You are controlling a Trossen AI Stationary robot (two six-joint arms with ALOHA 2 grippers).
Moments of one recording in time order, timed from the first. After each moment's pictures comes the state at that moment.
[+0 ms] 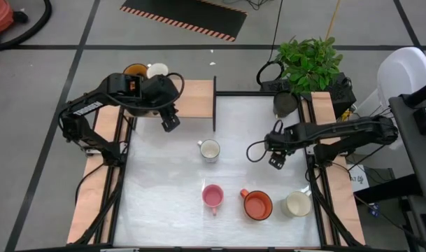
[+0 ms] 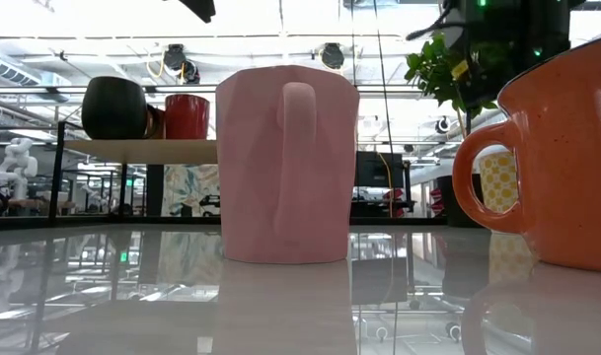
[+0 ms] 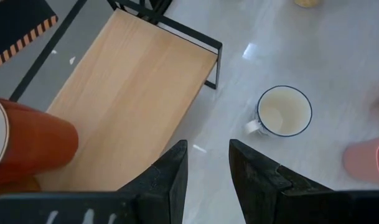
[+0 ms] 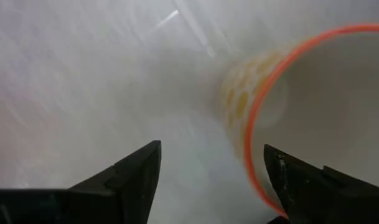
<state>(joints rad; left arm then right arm) 0.19 1.51 1.95 -1.46 -0.22 -0.24 0.00 1.18 0.80 -1.13 0.10 0.62</state>
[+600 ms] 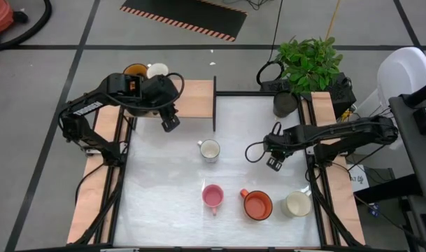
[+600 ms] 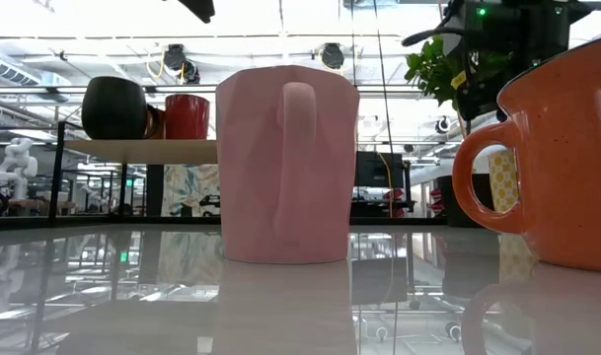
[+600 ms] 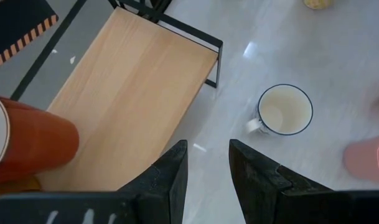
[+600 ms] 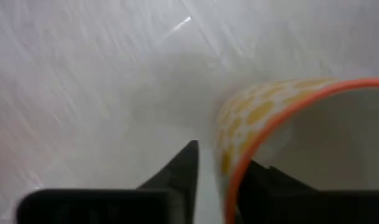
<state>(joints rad) 0.19 1.51 1.95 -1.47 -0.22 -0.24 0.00 1.18 0.73 -1.00 0.06 0.61</state>
